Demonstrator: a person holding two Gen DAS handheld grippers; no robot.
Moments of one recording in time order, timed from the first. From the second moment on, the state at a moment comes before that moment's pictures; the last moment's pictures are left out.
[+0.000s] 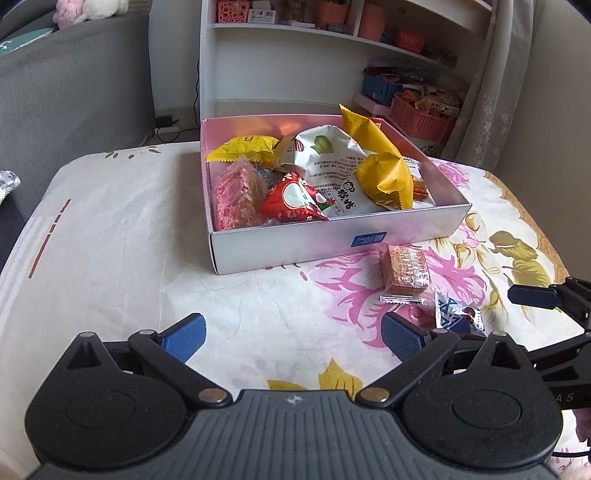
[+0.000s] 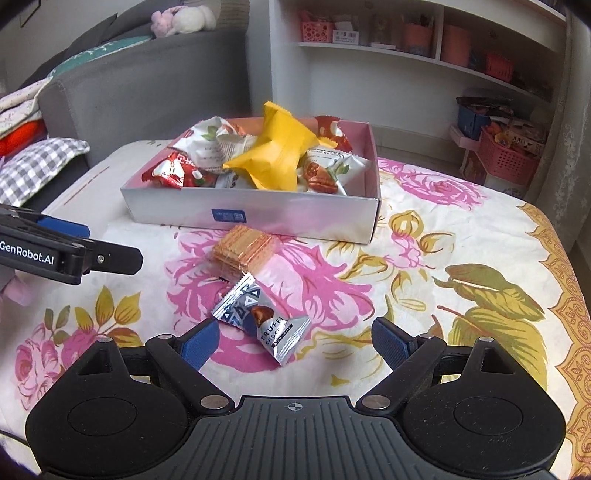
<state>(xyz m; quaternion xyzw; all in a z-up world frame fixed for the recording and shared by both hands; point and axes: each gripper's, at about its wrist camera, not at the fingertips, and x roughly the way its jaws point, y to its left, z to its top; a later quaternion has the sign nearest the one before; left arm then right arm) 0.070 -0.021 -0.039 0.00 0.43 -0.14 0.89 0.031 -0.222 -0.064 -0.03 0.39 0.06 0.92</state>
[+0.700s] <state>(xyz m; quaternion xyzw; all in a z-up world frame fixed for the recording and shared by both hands) 0.075 -0.050 -0.046 -0.02 0.41 -0.16 0.90 0.037 -0.215 -0.075 -0.05 0.37 0.12 0.92</state>
